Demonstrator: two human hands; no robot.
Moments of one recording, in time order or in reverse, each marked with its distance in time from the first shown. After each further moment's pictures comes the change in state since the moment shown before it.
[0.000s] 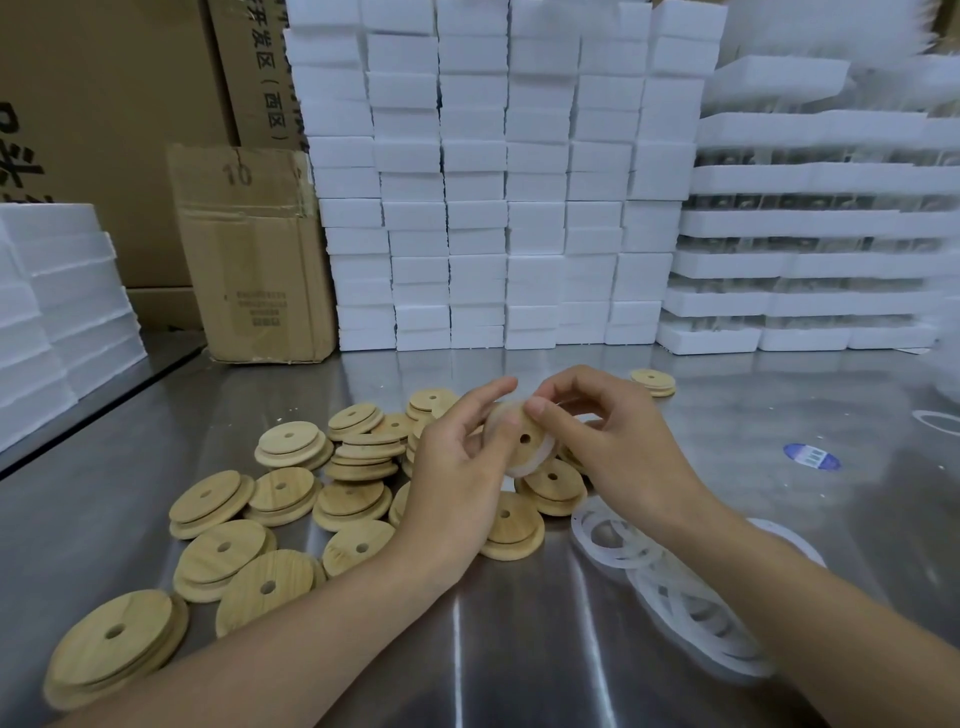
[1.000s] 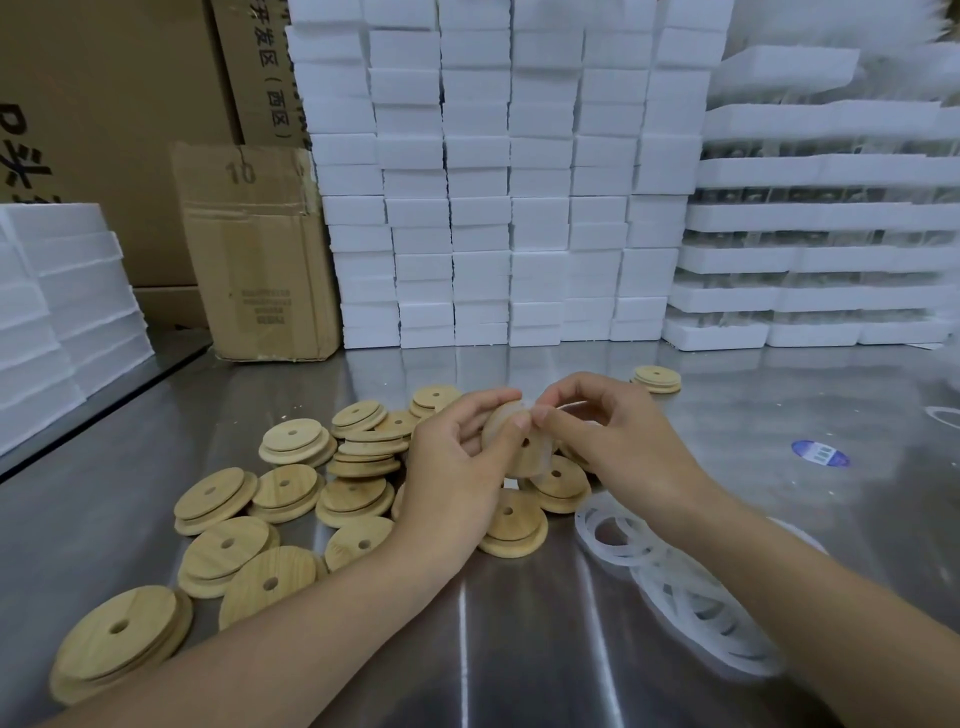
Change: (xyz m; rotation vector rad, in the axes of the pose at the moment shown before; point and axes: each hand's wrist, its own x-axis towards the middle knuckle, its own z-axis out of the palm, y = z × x) left_hand 0.002 -0.003 -0.002 -0.039 0.039 -0.048; right_hand 0.001 0.003 -0.003 0.070 -0.050 0.160
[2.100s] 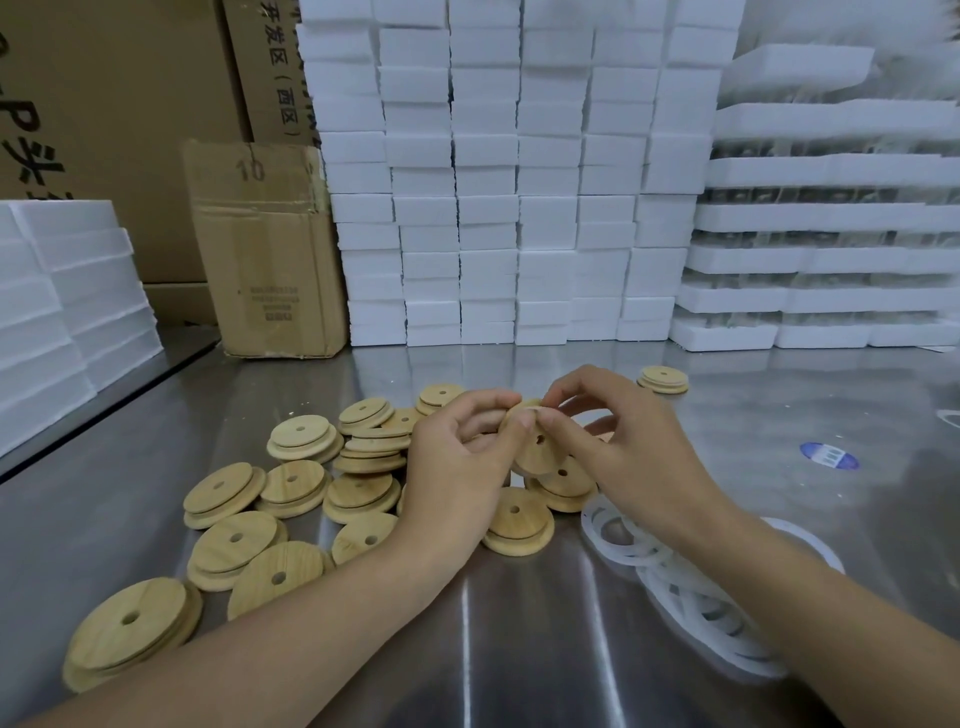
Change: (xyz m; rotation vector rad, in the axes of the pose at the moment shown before) left_hand -0.001 0.001 -0.003 0.016 0.031 -0.027; right_hand -0.006 0.002 0.000 -0.276 0.047 -0.263
